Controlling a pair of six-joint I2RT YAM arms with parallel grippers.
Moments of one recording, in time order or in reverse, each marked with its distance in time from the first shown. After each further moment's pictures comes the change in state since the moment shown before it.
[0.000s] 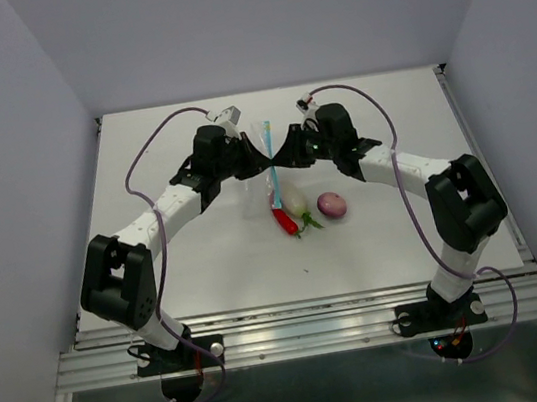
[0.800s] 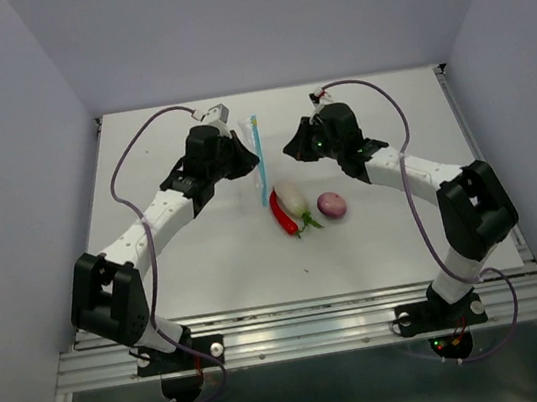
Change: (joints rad) left arm -0.001 -0.084 0.000 -0.095 -0.153 0.033; right arm 0.004 -0.060 -0.031 0.004 0.236 -0.034
